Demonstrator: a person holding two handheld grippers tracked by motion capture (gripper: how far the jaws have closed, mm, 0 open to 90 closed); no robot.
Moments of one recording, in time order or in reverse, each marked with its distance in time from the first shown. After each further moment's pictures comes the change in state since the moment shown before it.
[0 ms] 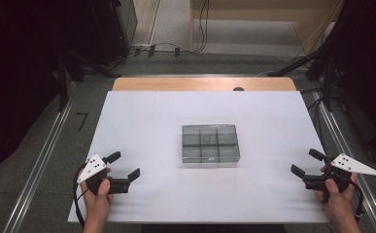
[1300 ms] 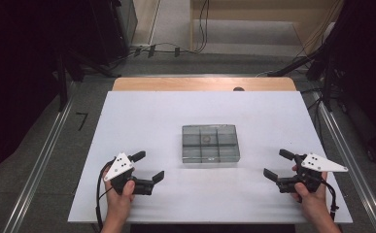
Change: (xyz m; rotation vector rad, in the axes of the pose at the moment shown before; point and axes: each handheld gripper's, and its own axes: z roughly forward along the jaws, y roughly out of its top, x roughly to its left) left arm -0.046 0.015 0.035 0.016 -0.101 0.043; right arm 0.063 0.017 0.038 0.013 0.150 -0.054
